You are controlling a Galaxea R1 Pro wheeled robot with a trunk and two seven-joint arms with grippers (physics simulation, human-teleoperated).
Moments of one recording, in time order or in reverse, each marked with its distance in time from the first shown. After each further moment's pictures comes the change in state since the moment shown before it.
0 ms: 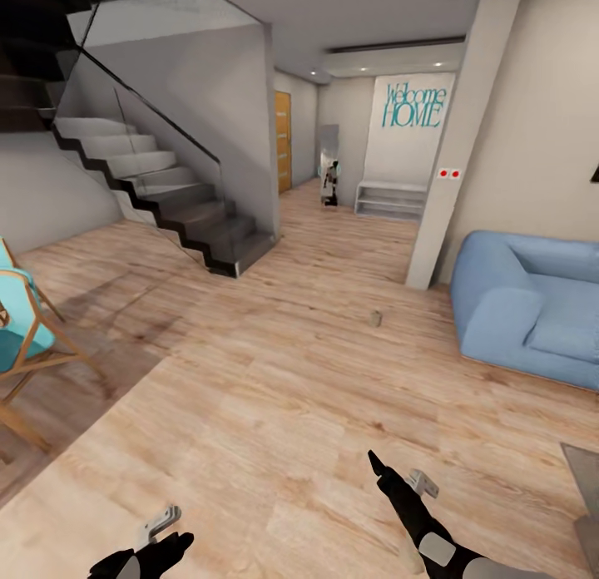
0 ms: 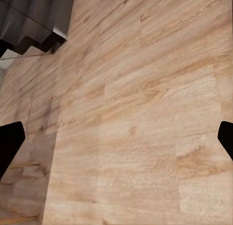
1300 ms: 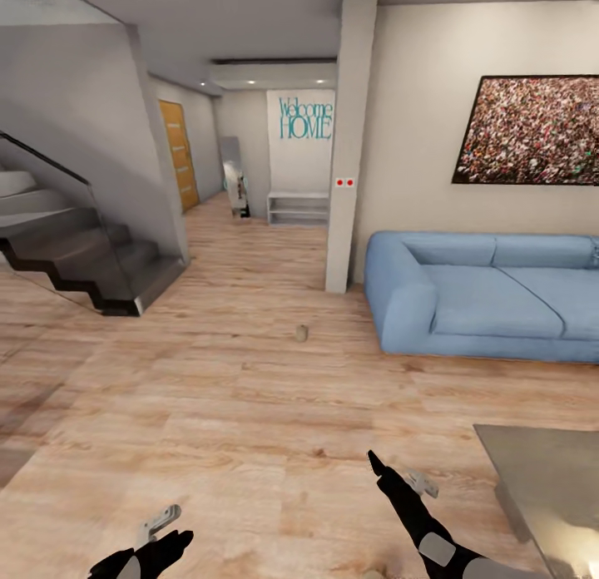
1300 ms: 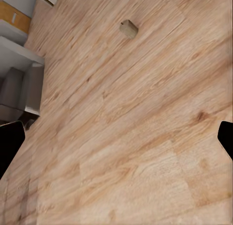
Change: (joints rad) left arm 0.000 0.000 -0.004 0.000 -0.003 -0.027 0.000; right arm 0.000 0.000 0.000 0.000 0.000 0.000 0.001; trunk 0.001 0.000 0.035
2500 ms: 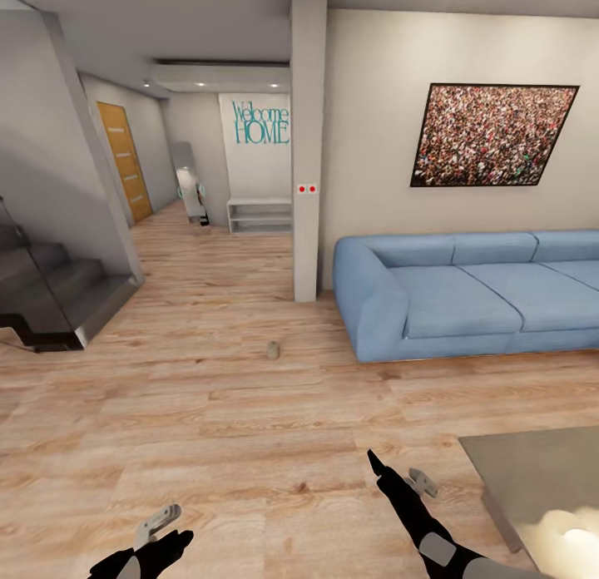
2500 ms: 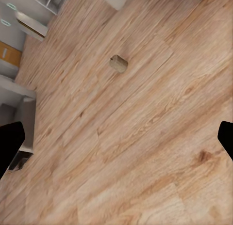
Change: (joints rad) left arm 0.000 0.000 0.001 0.000 0.001 0.000 0.000; right arm 0.000 0.000 -0.002 0.001 -0.001 0.008 0.013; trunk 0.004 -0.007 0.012
